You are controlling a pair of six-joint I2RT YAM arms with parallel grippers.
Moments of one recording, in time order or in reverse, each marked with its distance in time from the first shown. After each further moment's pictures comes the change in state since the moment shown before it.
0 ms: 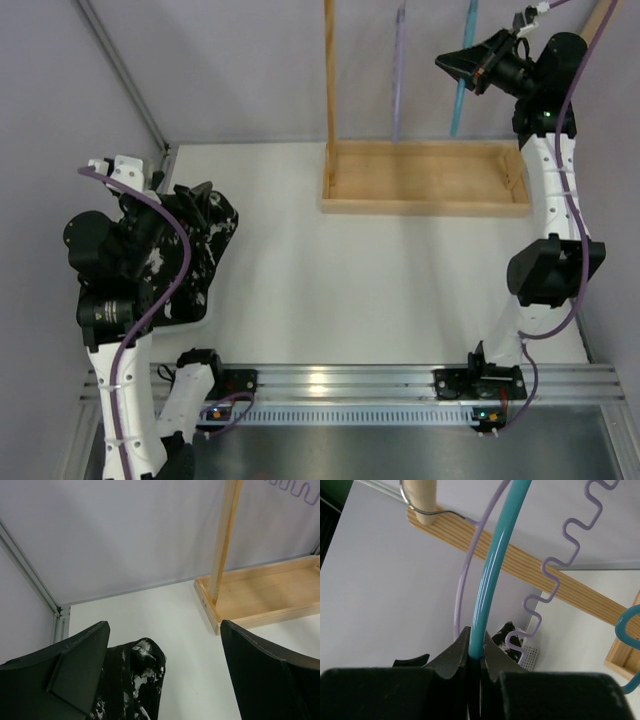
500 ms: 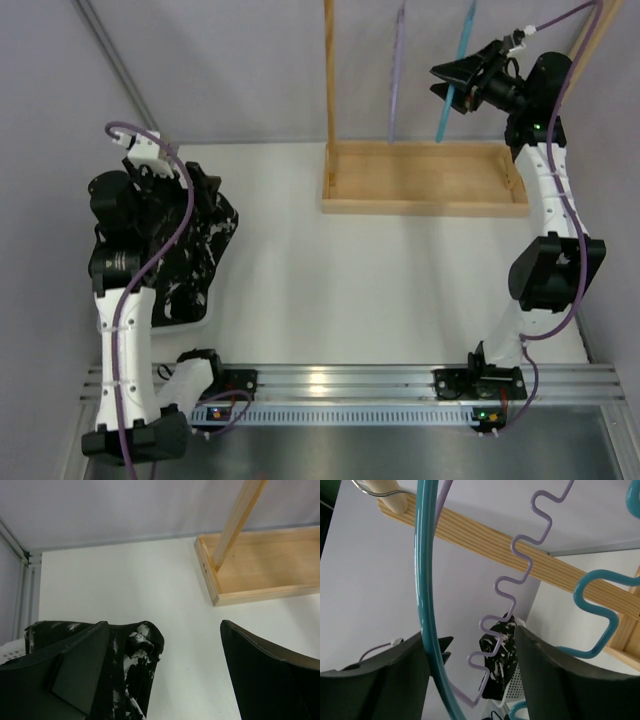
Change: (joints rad) left arm 0.000 0.172 0.003 -0.044 -0.011 -0.036; right arm -0.005 -0.032 -0.191 0.105 -0.024 0.035
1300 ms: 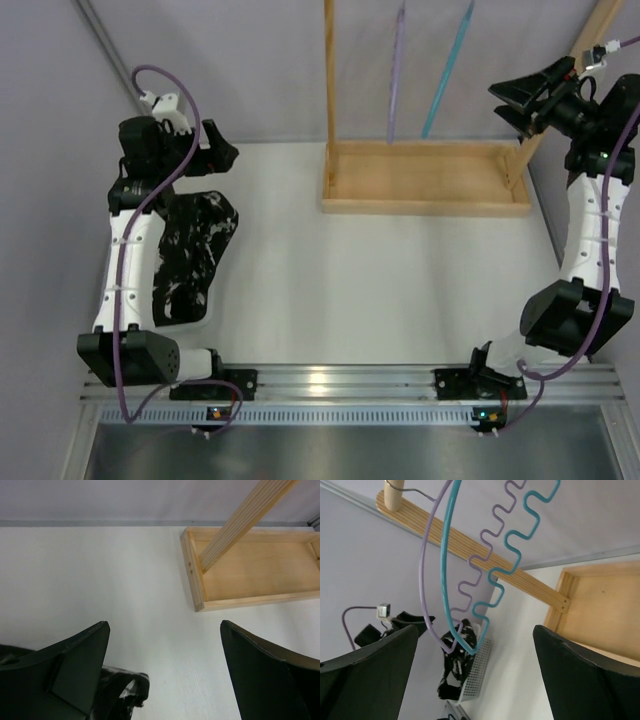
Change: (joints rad) left arm -0.042 0.399 0.223 -0.027 -0.005 -0.134; right arm -0.252 -0.246 -0.155 -0.189 -0.067 -0.245
